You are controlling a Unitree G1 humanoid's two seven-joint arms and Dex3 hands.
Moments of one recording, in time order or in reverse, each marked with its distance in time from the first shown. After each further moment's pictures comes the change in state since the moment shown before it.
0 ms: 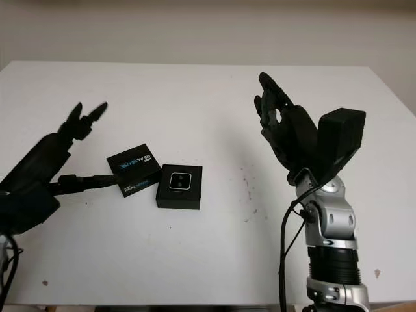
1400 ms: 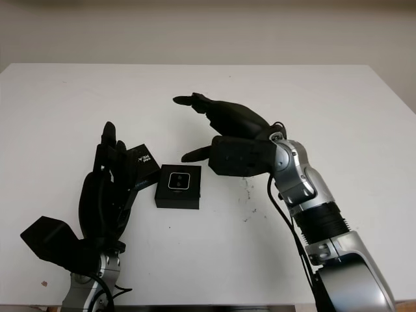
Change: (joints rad) left arm 0.303 -0.667 -0.127 -0.231 -0.491 -0.001 0.348; right arm -0.231 -0.170 0.398 0.252 -0.596 -0.437 0.243
